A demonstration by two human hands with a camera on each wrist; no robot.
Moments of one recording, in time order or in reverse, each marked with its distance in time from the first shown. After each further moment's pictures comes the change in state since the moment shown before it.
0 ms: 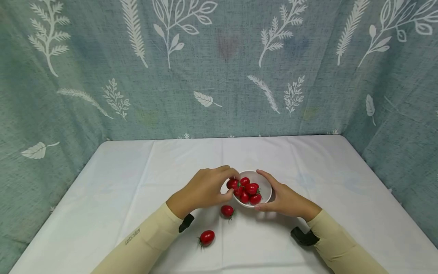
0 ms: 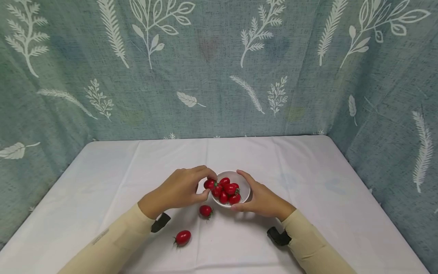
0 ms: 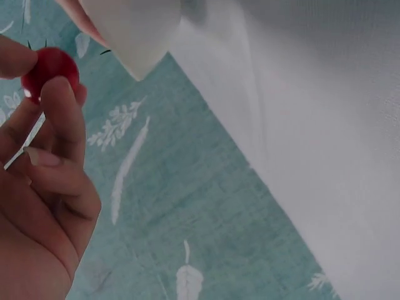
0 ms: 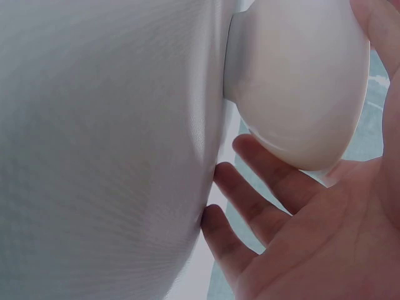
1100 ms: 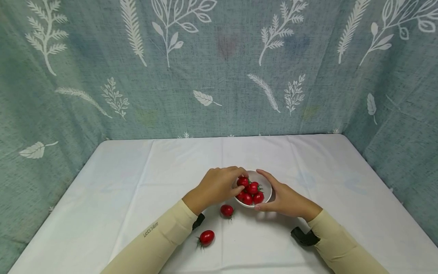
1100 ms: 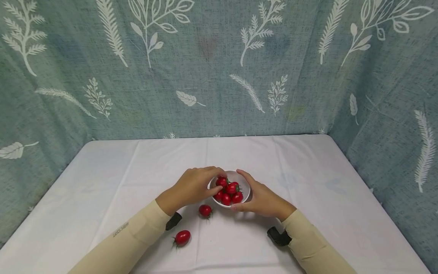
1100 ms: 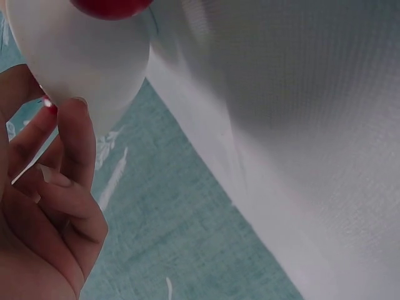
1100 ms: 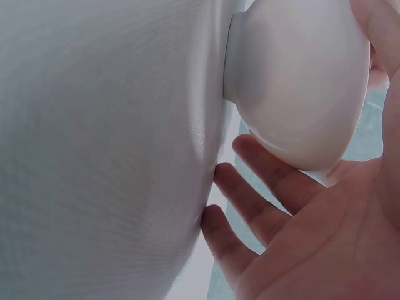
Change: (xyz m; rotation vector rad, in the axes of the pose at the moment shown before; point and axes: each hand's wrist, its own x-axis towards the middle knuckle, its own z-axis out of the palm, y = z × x) left_hand 0.026 0.004 0.030 0.023 -0.019 -0.059; right_hand 0.000 -0.002 -0.001 0.005 -0.001 -0.004
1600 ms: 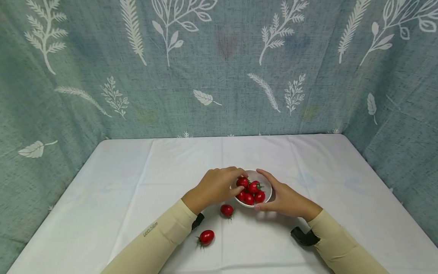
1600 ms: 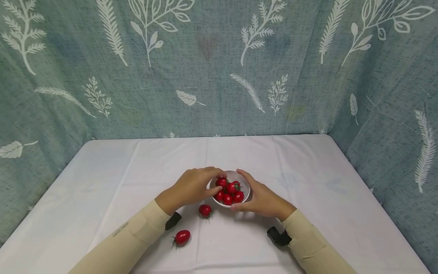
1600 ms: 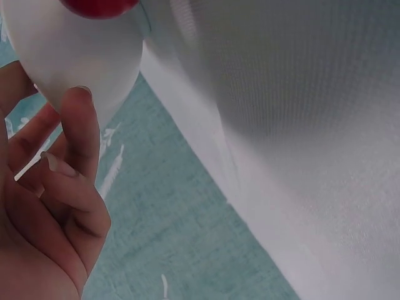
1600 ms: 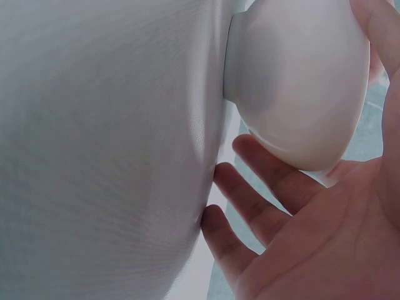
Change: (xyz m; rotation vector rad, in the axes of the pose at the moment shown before) left_hand -0.002 -0.003 0.002 -0.018 -0.046 -0.024; right_hand 0.000 0.001 0.000 -0.012 -0.002 0.005
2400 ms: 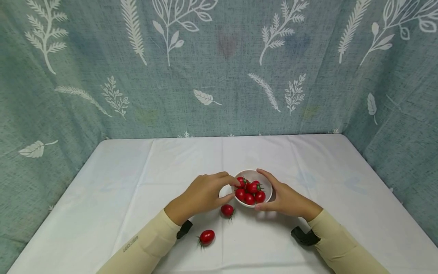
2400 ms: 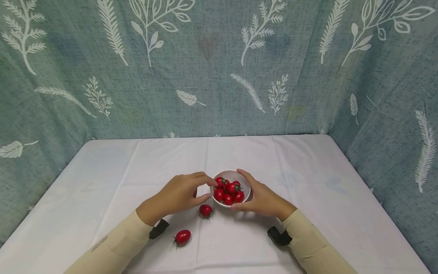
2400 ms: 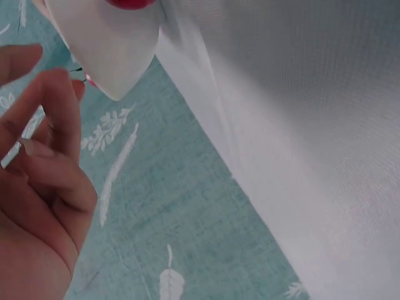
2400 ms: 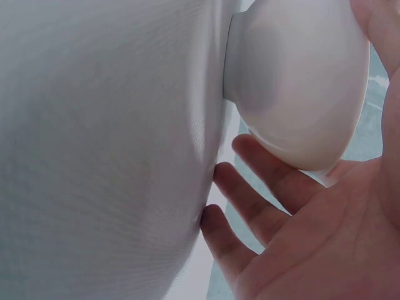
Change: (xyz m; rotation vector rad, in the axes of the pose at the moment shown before) left_hand -0.037 -0.005 -0.015 -0.066 0.063 0.067; right_hand -0.001 -0.001 0.000 -0.011 0.009 0.012
